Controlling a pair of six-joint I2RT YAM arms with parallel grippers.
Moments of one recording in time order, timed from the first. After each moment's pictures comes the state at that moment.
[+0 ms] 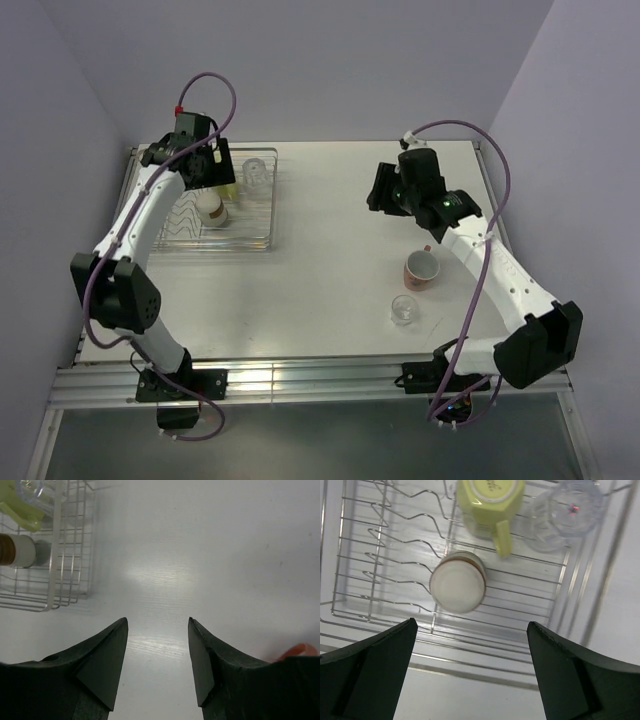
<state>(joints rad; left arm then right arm) -0.21 1.73 1.71 -0.89 -0.26 -0.32 0.40 1.33 1.28 -0.59 0.06 0.46</state>
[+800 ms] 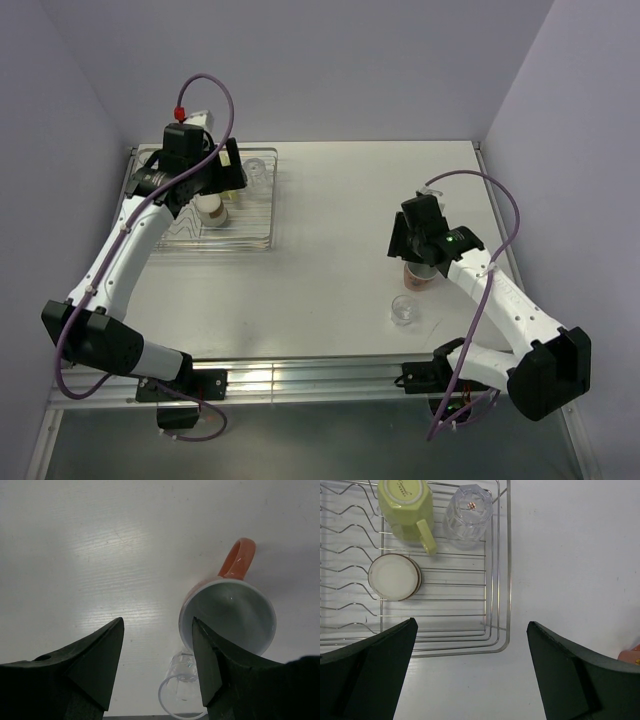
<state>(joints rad) -0.29 1.43 1.52 -0.71 -0.07 -0.37 0.39 1.12 0.92 -0.73 0.24 0.54</state>
